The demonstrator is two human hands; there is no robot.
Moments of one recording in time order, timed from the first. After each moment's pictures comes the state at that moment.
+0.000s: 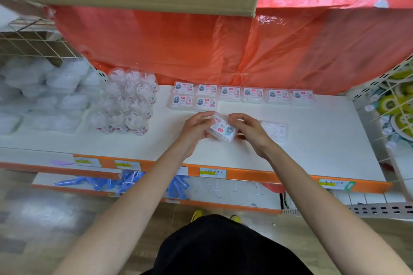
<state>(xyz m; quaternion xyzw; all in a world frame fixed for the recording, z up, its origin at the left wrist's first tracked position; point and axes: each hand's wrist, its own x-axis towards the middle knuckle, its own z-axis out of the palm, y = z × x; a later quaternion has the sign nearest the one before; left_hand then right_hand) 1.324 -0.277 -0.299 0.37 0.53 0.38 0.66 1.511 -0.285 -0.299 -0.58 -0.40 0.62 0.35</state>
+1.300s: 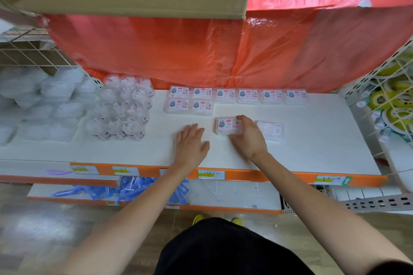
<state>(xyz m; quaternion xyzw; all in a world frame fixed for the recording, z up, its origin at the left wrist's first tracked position) 1.314 -0.296 -0.356 0.76 0.63 0.06 0.16 1.519 -0.289 -0.343 -0.69 -0.64 0.27 0.21</state>
